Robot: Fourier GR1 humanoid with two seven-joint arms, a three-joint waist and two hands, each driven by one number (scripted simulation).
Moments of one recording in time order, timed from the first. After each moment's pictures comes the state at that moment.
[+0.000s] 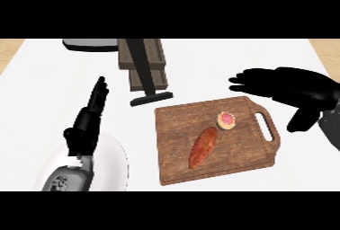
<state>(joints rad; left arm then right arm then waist) -0.14 0.09 -0.14 -1.55 -0.11 0.24 0.04 -0.59 -0.70 0.33 -1.45 0.76 0.56 -0.53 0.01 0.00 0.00</state>
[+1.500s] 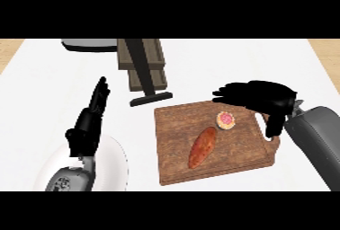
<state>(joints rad) -0.13 0.05 -0.12 -1.57 -0.15 0.21 0.05 -0.59 -0.53 0.38 -1.27 0.91 0.52 -0.59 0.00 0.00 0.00</state>
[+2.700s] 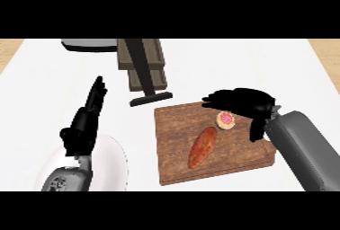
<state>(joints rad) -0.13 0.04 -0.08 -1.58 -0.16 0.17 0.05 -0.58 -0.38 0.33 -1.12 1.03 0.48 -0.63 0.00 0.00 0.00</state>
